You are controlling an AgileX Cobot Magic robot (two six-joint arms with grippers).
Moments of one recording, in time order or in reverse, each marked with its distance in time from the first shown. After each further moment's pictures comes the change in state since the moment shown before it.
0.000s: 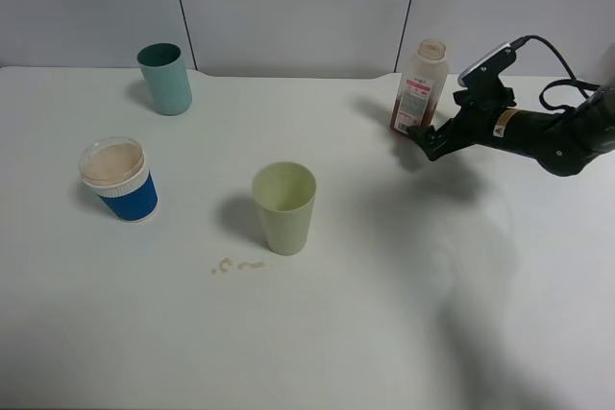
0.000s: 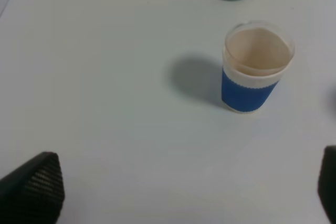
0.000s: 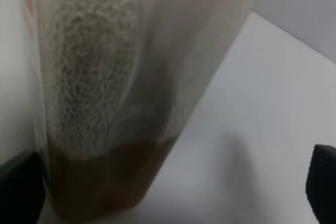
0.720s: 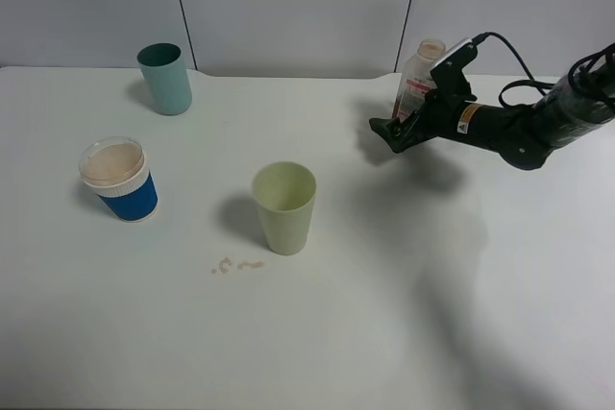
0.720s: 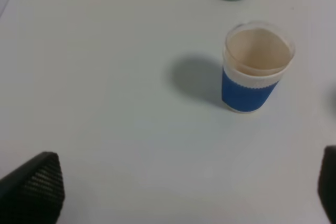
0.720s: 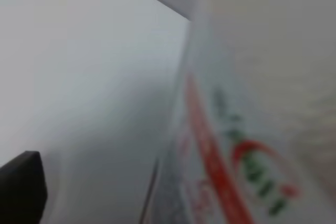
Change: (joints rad) left arm 0.000 0.000 0.000 0.000 0.000 0.000; right arm 0.100 0.077 -0.105 -0.056 -0.065 0.115
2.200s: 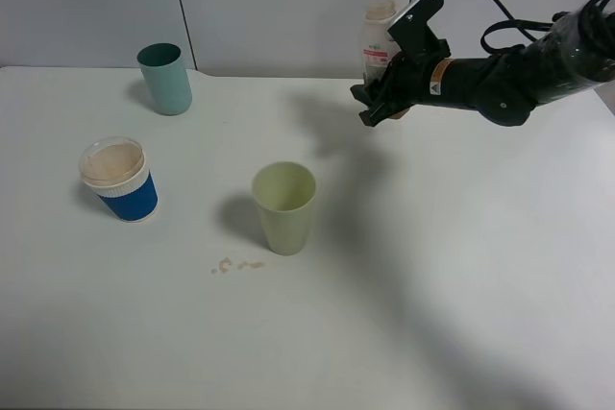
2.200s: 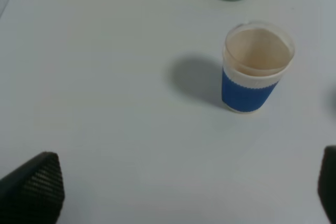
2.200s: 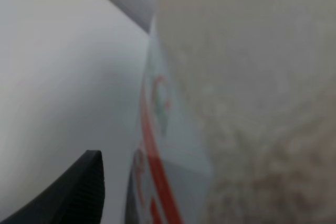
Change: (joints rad) left arm 0.000 0.000 0.000 0.000 0.000 0.000; right arm 0.204 -0.236 -0.001 0.061 0.330 -0.002
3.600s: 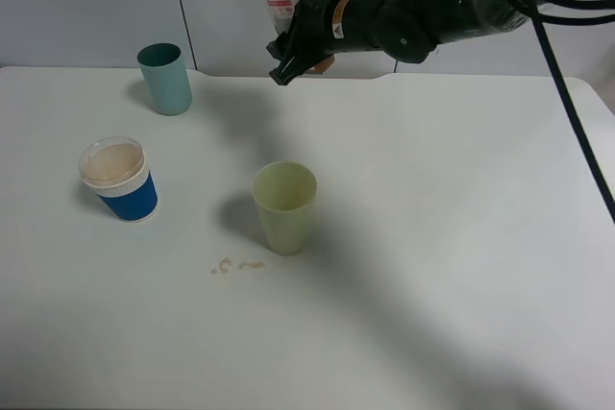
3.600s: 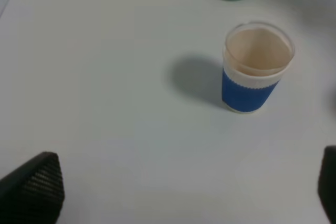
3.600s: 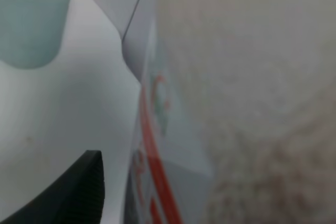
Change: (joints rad) left arm 0.000 0.000 0.000 0.000 0.000 0.000; right arm 0.287 0.023 -0.356 0.067 0.382 -0.028
